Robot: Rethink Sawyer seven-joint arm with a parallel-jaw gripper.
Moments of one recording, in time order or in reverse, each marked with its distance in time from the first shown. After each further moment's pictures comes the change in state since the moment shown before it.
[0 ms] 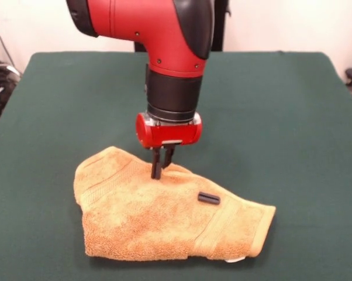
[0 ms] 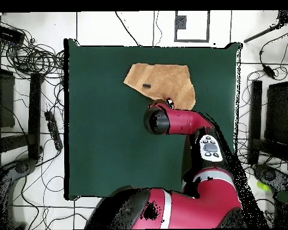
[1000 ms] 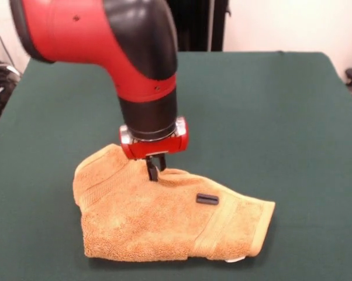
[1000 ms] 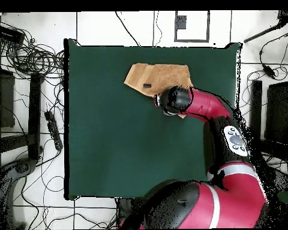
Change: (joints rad) arm -0.173 0.054 0.207 -0.200 0.089 0.513 0.000
